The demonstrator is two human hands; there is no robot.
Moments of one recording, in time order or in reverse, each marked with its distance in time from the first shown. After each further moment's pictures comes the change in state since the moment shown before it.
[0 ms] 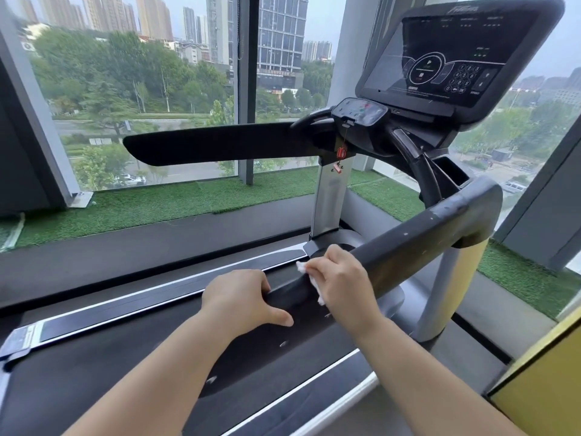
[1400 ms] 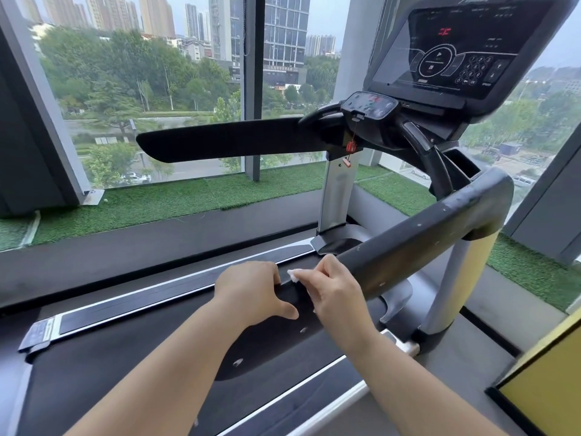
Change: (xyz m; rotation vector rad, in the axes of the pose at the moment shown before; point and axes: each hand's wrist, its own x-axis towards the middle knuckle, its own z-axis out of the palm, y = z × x) left_hand -0.010 -0.014 -0.007 0.090 -0.030 0.047; right_hand -0.025 -0.049 0.011 0.171 -0.007 -0.032
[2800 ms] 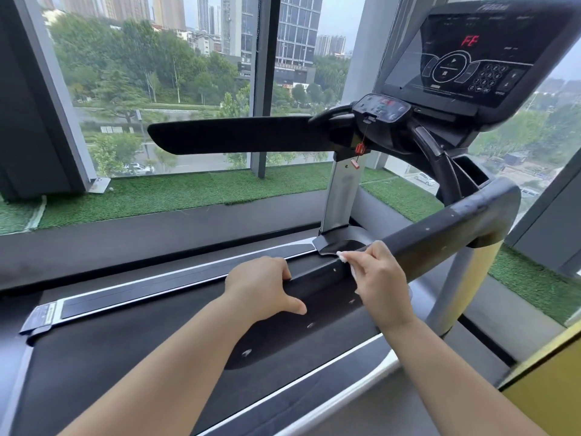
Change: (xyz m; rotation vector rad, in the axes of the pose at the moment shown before) left_hand -0.006 -0.006 0.003 -0.142 0.005 0.036; right_hand 0.008 0.041 -0.027 -0.123 0.105 0.137
